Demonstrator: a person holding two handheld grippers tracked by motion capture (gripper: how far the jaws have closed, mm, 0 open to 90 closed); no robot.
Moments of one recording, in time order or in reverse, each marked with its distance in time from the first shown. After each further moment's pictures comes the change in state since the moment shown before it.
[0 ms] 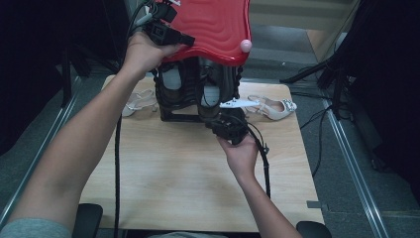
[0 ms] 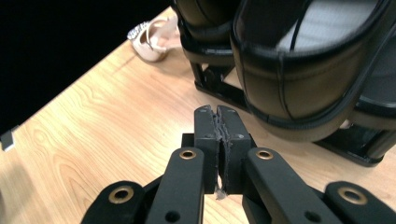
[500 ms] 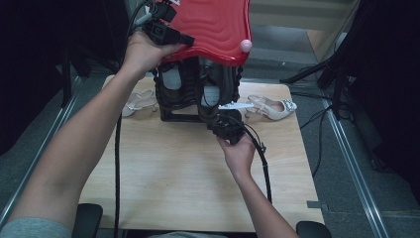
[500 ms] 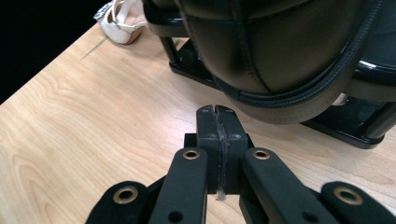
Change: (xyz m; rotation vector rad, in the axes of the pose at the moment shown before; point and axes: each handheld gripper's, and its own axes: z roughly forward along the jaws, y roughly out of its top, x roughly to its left) left arm 0.003 0.000 0.000 0.010 -0.008 -0.016; right arm -0.023 -0.013 0.032 0.047 -0.050 0.047
